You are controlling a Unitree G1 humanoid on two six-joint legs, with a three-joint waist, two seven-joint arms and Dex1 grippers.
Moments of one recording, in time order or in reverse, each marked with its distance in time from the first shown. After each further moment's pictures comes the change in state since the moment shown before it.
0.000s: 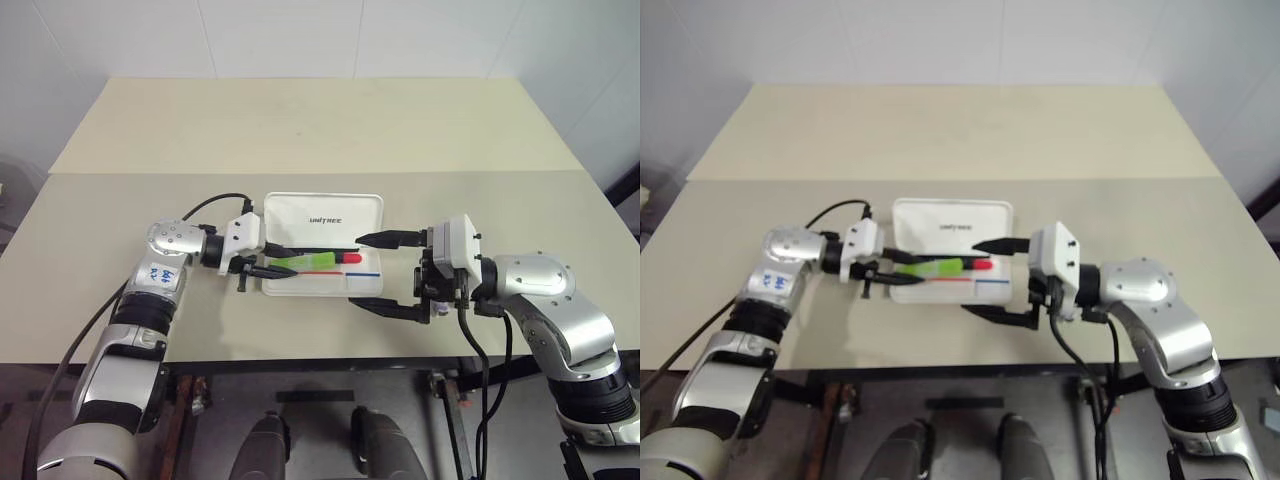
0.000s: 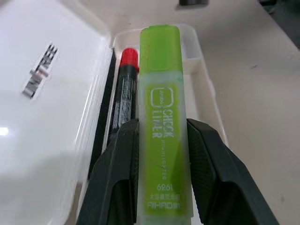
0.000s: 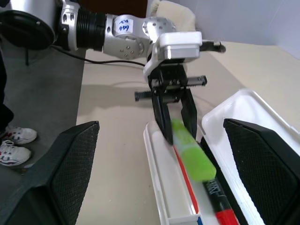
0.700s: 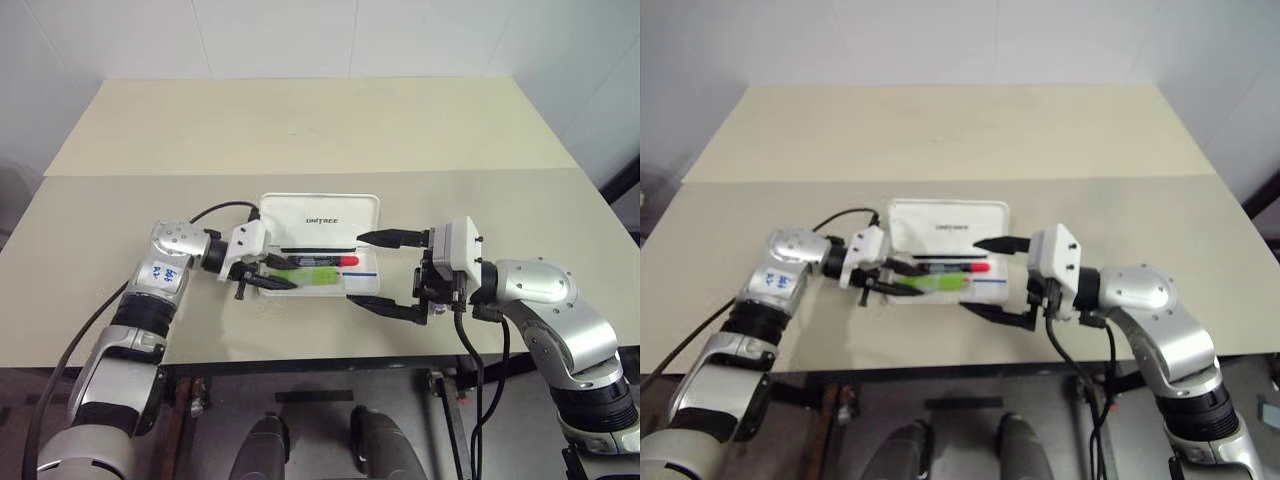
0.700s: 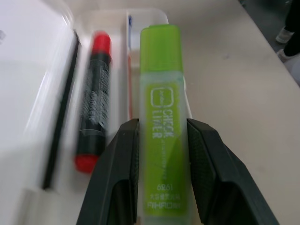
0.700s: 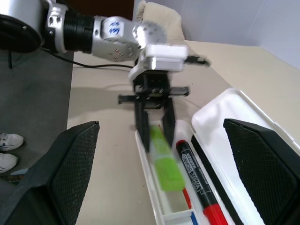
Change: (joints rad) left arm 0.040 0.036 -0.030 -0.061 0.002 0.109 -0.057; right arm 0.018 0.001 -0.003 -0.030 0.004 0.001 -0.052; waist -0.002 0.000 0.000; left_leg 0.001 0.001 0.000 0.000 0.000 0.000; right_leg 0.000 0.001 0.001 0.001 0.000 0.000
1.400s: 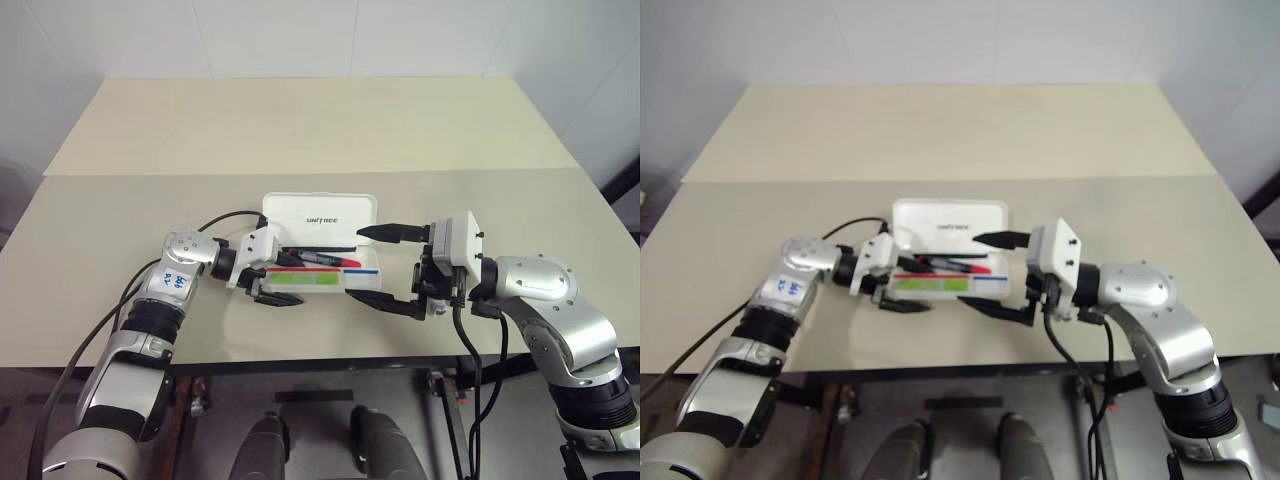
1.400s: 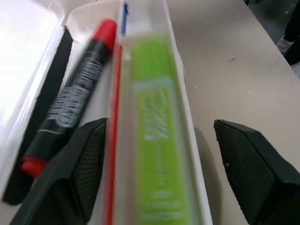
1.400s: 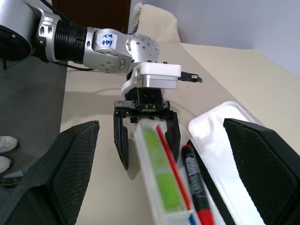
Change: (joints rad) left arm 0.007 -0.037 -0.021 0.003 0.006 0.015 0.028; right arm -0.011 0.005 0.000 0.000 0.000 0.000 -0.020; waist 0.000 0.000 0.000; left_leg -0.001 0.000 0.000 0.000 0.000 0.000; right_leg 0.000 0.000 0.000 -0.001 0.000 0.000
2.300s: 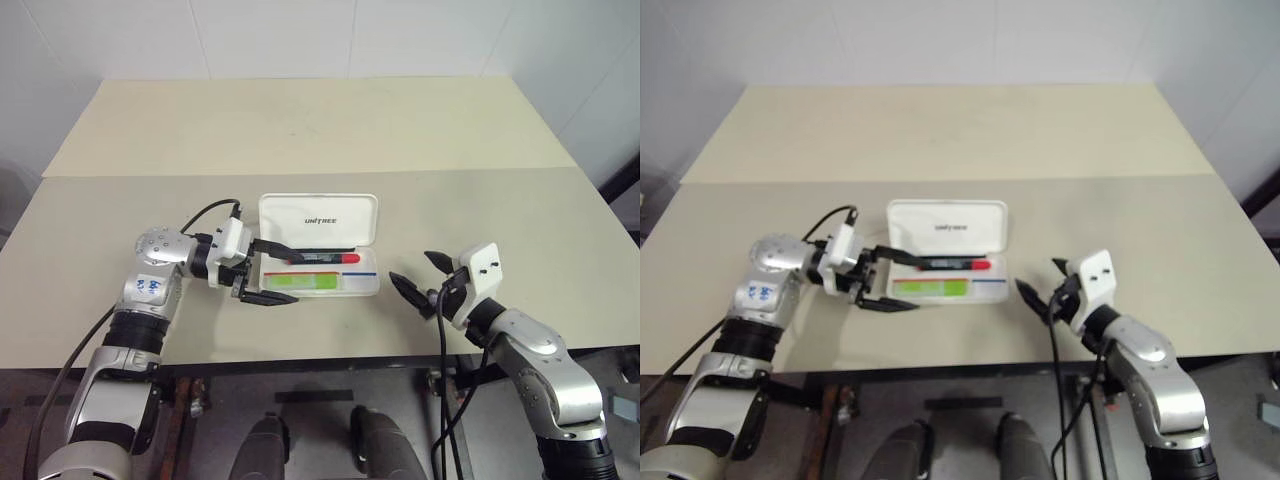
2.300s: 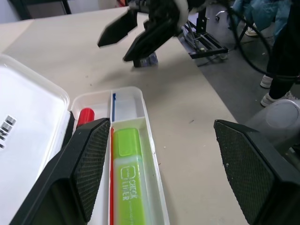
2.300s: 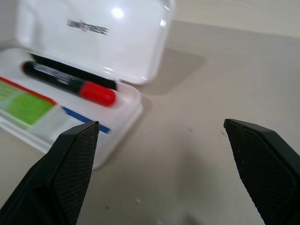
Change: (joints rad) left arm 0.103 0.062 0.138 -0.221 -0.246 0.021 -0.120; right arm 0.342 0.223 -0.144 0.026 -0.133 0.153 -0.576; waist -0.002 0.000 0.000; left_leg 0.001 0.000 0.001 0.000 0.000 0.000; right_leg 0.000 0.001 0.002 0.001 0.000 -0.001
